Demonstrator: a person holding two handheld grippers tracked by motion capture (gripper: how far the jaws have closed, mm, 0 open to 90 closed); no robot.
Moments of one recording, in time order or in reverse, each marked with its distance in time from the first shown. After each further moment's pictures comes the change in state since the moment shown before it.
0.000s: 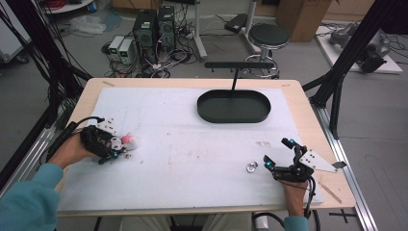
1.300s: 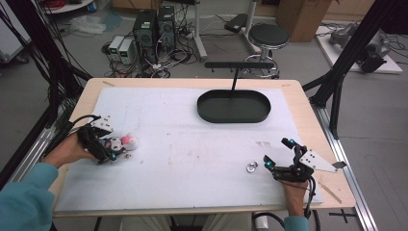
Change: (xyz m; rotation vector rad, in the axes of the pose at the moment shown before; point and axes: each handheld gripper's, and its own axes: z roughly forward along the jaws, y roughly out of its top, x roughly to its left) left arm 0.000 -0.001 -0.007 -0.060 0.014 -0.039; right arm 0.000 0.000 0.000 0.000 0.002 0.002
